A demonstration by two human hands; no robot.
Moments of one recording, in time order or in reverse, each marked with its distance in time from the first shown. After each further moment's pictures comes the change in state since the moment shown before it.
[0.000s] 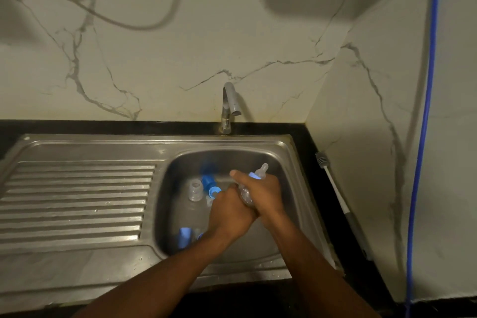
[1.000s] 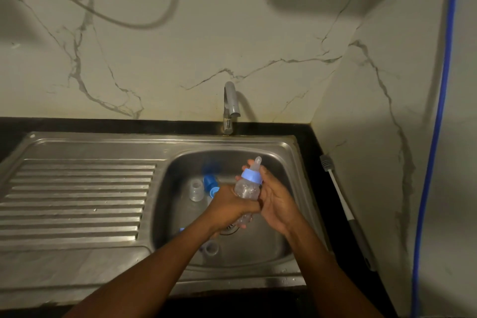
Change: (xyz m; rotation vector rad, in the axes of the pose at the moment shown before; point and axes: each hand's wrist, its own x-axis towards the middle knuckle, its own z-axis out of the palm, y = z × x) left_hand 0.022 0.011 -0.011 -0.366 -0.213 -0.136; right_hand 0.020 0.006 -0.045 0.499 -0.518 0.008
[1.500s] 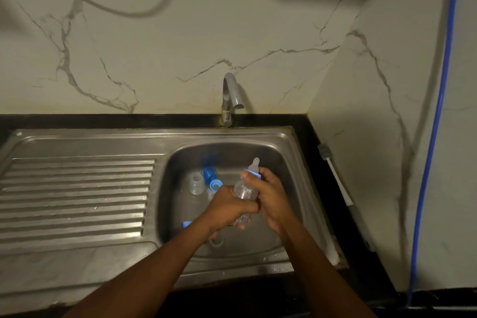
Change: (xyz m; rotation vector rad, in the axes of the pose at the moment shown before) left_hand -0.005 -0.022 -0.019 0.007 -0.097 -0.056; right_hand -0.002 0.024 0.027 -0.225 0.251 -0.047
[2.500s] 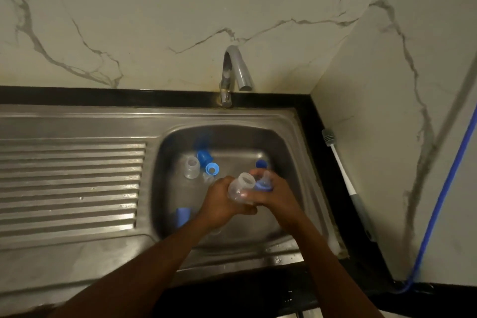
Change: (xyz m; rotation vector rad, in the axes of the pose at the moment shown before) left_hand 0.041 -0.058 -0.018 0.188 0.025 0.062; right_hand 0.004 0.016 -0.019 -0.361 -0.138 0.005
